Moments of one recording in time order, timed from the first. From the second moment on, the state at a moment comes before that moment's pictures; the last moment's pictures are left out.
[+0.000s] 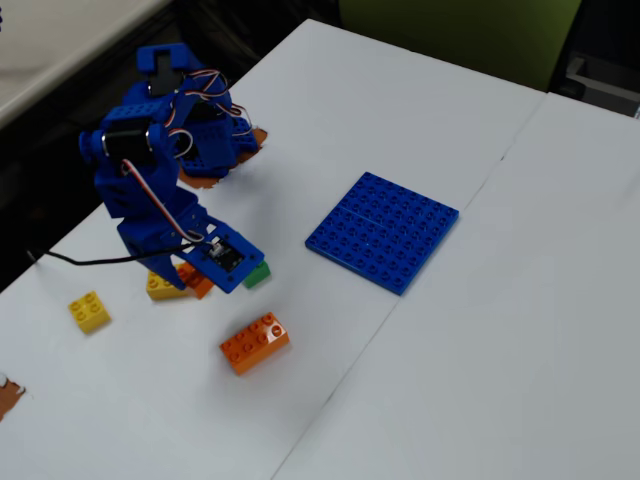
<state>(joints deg) 47.2 60.4 33.7 99.5 -138.5</state>
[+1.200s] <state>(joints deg) 6.9 73.8 41.0 99.8 -94.9</state>
